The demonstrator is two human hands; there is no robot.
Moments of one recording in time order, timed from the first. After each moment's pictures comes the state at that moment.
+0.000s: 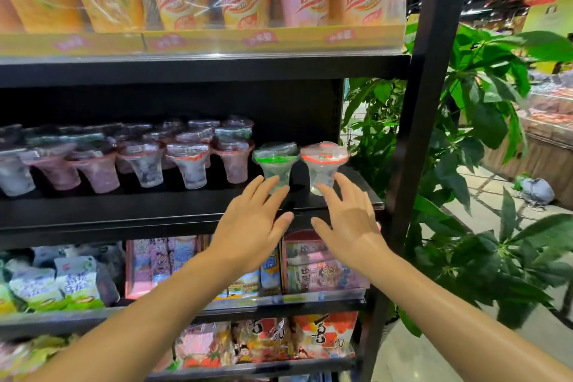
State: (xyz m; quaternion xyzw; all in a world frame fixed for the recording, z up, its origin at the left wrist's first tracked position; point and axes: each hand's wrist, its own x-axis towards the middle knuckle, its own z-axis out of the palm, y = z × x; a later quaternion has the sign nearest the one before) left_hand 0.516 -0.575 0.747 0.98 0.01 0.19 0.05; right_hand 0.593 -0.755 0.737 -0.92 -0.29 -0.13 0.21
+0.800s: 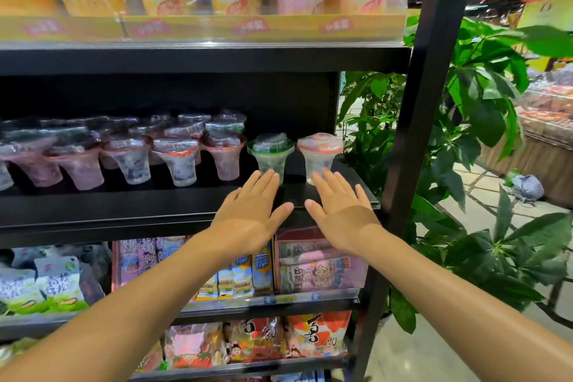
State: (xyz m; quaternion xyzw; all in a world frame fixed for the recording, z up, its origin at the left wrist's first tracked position) left_hand 0.548 -0.569 0.750 0.99 0.05 0.10 0.08; right_hand 0.617 -0.751 0.752 -0.95 -0.28 -0.03 0.13
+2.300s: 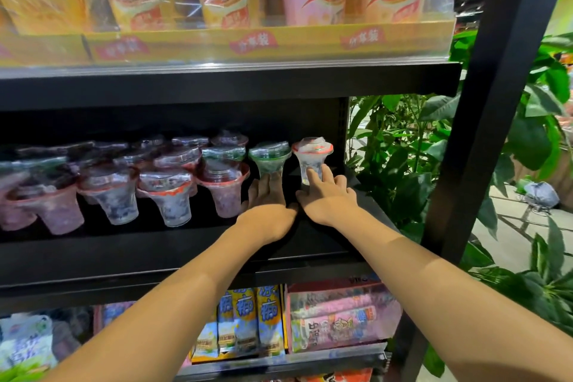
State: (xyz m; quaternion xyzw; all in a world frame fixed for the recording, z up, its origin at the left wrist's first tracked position) left_hand 0.668 -0.541 0.759 0.97 0.14 0.09 0.18; right_hand 0.734 -0.660 0.771 -0.97 -0.20 -0.01 0.17
